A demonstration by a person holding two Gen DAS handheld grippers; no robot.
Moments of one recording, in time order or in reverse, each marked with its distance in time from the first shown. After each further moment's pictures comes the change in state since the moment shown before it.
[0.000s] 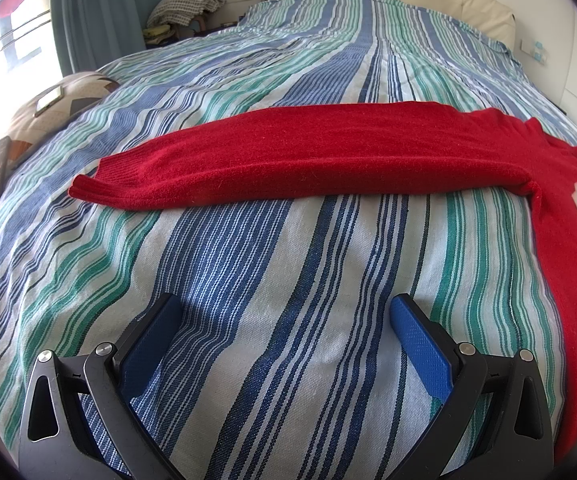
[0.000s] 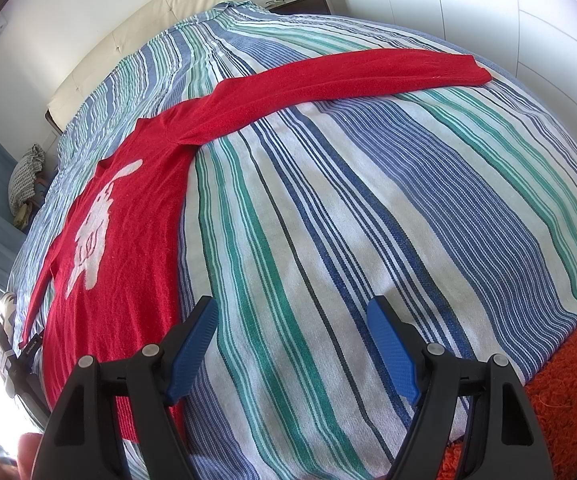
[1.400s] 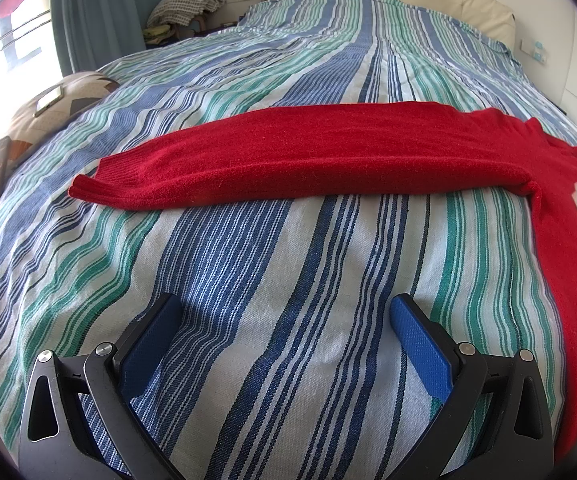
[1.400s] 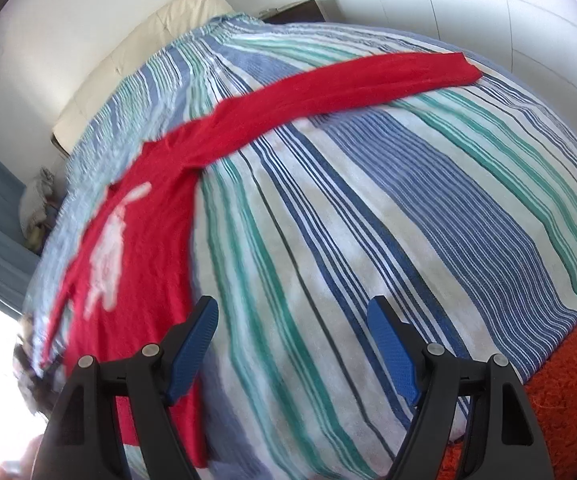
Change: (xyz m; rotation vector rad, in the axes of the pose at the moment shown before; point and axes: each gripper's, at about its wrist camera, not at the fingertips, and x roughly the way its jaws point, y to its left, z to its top) left arm 0.000 0.000 0.000 0.000 0.001 0.000; right arm -0.013 -0.012 0.011 0.086 -0.040 0.091
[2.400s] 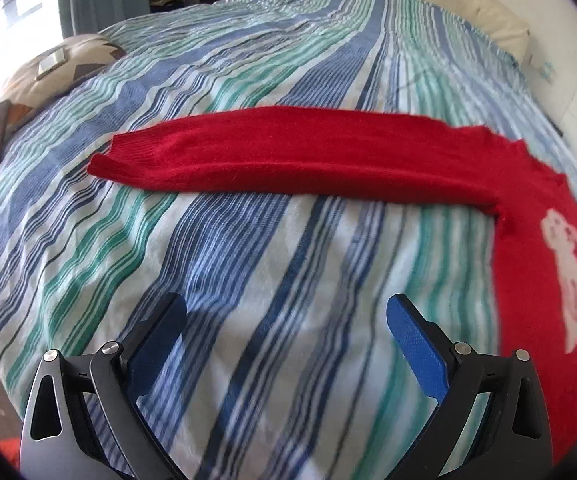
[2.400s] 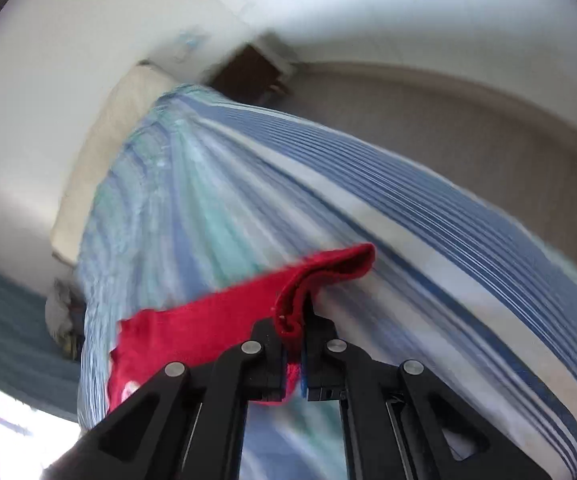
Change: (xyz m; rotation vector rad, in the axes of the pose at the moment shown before) left arm -0.041 0.012 0.012 -0.121 0.106 -0.113; right arm 0.023 -0.104 0.218 0.220 -0.108 0.091
